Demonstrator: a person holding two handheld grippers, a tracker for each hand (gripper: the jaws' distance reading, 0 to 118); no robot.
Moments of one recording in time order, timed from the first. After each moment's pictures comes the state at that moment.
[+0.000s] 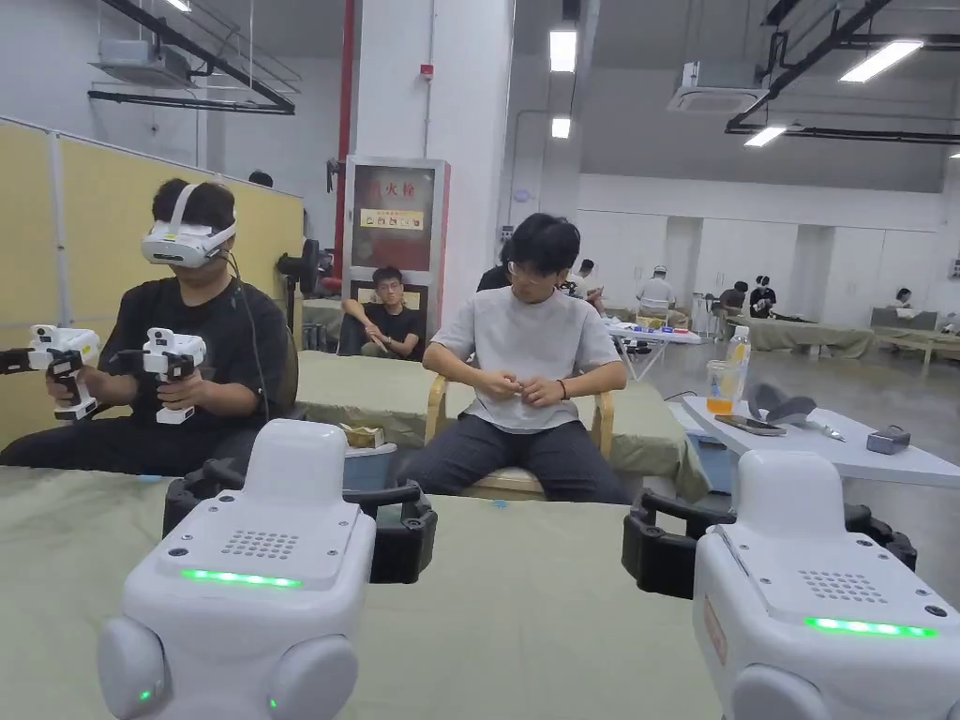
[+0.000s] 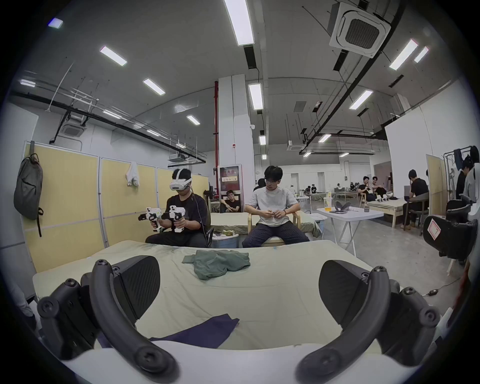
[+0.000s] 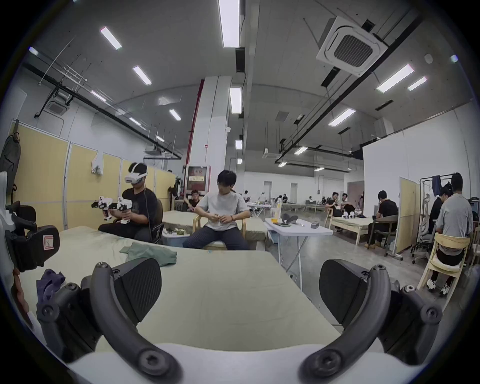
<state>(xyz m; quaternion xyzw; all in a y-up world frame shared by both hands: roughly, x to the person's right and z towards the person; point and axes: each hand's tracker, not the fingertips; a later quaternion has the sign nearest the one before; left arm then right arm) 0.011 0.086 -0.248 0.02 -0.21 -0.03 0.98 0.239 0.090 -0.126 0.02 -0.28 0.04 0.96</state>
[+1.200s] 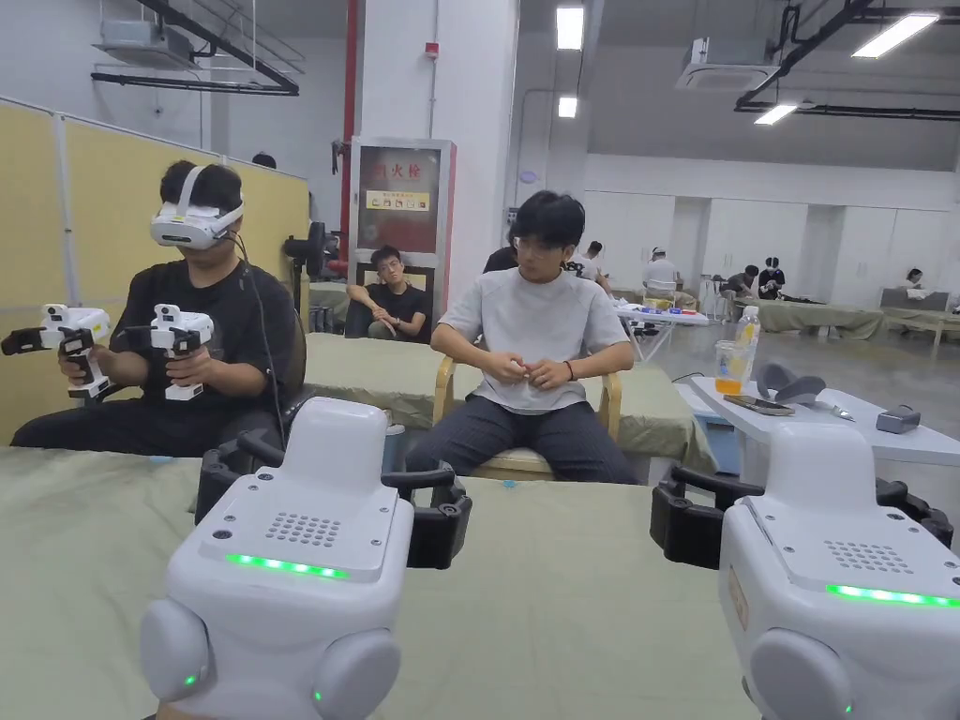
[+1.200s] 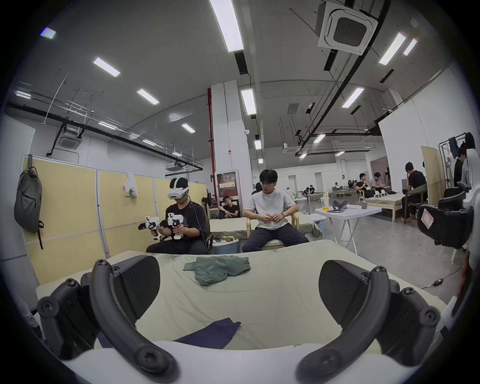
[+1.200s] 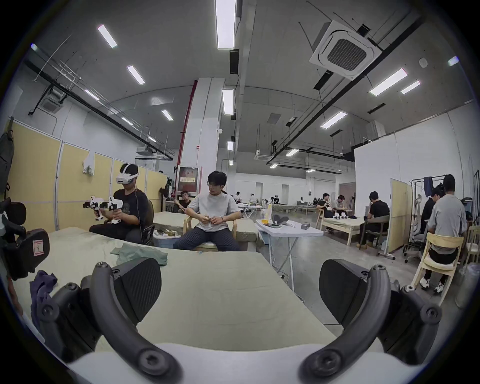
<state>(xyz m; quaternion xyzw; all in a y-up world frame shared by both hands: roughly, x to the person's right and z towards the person) 0.018 0.083 -0.237 0.04 -0.21 -0.06 0.97 0.242 0.091 -0.124 0.01 -0.31 0.04 0.95</state>
